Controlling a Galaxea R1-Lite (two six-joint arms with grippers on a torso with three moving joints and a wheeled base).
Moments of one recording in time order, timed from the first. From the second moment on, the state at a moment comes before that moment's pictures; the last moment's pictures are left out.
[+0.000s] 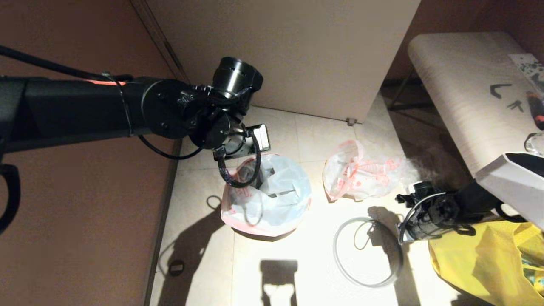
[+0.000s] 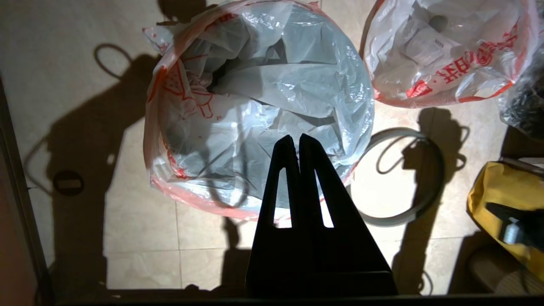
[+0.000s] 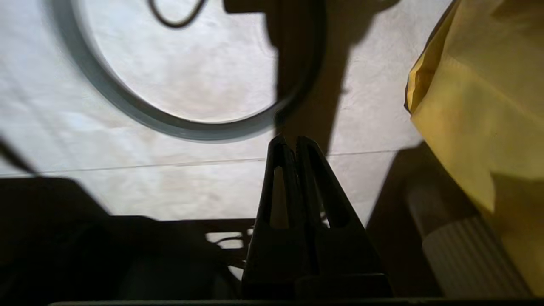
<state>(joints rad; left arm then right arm) -0.62 1.97 -1.78 0.45 0.41 -0.49 0.03 2.38 -1.25 -0.07 -0.09 -0.01</state>
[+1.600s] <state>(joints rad) -0.62 2.03 -1.81 0.46 0.41 -0.49 0.03 2.89 -1.73 -0.25 -0.19 -0.26</state>
